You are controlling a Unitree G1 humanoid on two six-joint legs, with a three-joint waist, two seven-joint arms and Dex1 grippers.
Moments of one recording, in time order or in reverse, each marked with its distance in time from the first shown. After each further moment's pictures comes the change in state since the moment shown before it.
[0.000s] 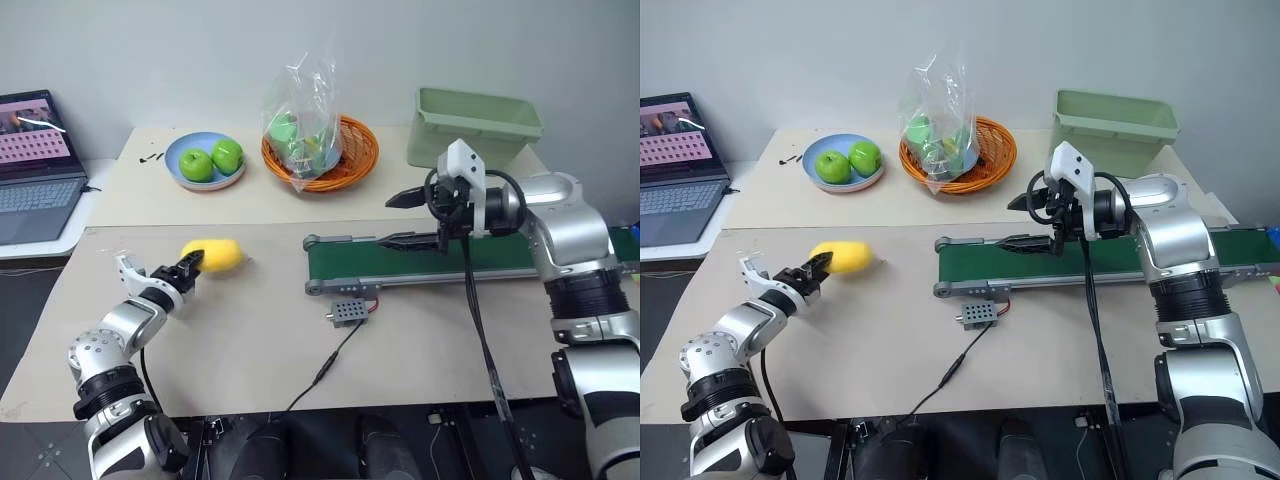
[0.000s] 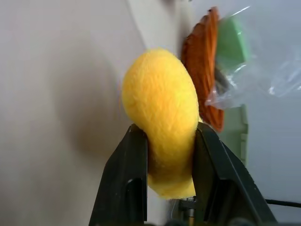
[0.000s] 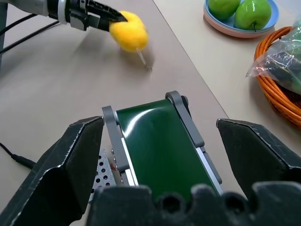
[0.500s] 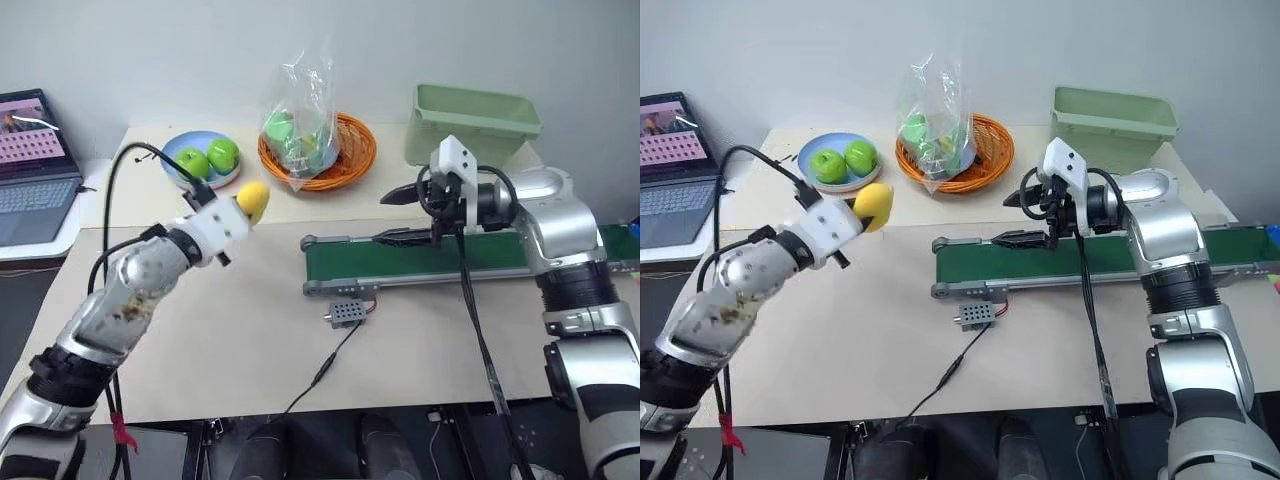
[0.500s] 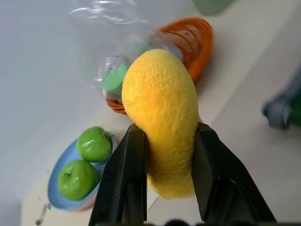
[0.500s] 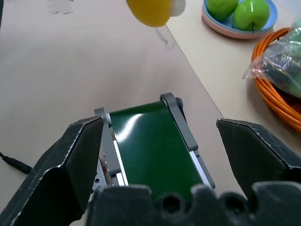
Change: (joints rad) left arm 0.016 0.586 -0.986 -0.495 1.220 -0.821 -0.264; right arm -0.043 0.030 0.017 0.071 -0.025 -0.035 0.007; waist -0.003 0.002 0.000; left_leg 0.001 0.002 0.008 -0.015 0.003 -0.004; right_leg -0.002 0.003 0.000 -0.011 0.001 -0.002
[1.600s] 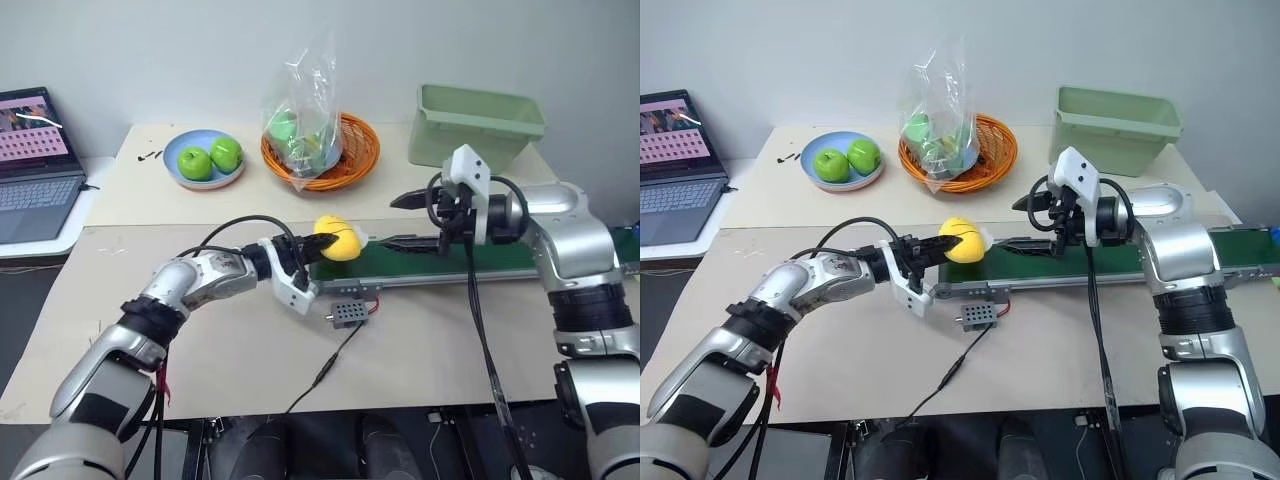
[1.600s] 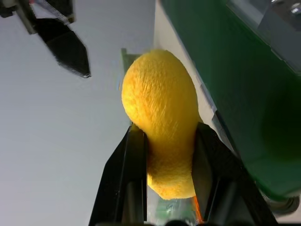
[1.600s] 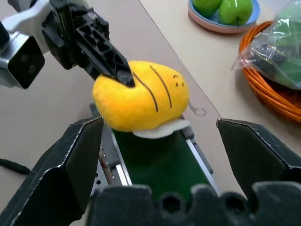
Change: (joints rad) left arm -0.370 -0.308 -0.300 0.693 0.865 -0.924 0.352; right arm 0.147 -0.051 -0.078 -0.201 0.040 0.084 -0.091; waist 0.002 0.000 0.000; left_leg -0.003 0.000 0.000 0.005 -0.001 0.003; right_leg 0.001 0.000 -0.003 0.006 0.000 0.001
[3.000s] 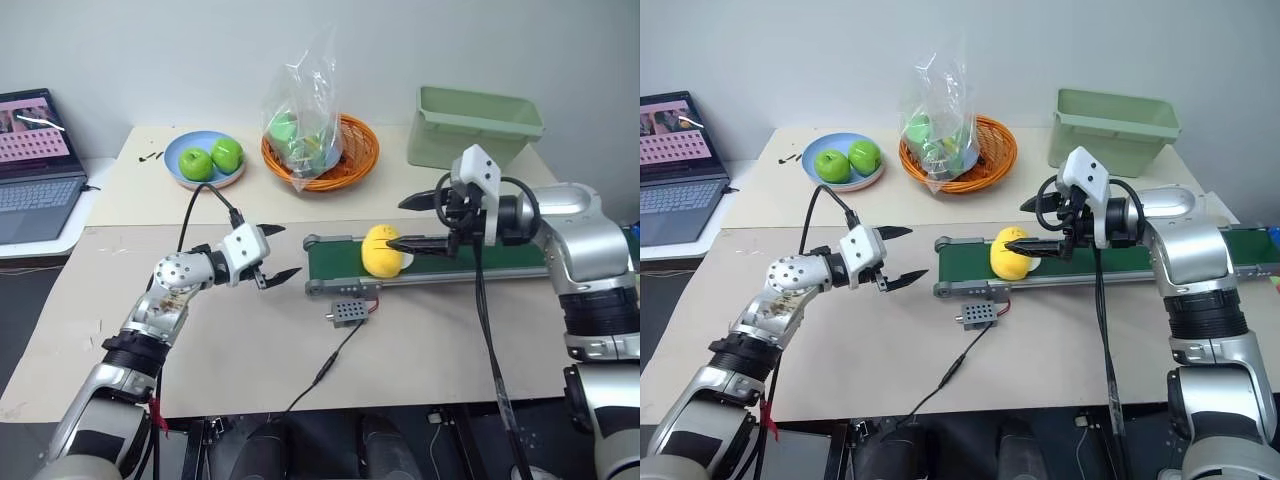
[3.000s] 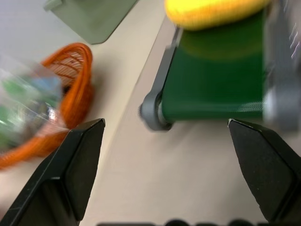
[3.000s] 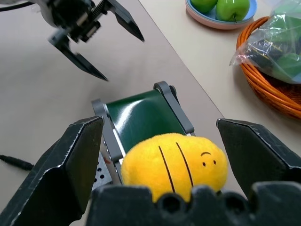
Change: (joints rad) left arm 0.276 0.010 0.372 -0.288 -1.302 0.861 -0.909; right arm -0.014 -0.026 0.004 -0.003 0.002 0.014 0.022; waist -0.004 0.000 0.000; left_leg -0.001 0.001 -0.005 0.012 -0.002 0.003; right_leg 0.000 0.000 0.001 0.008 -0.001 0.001
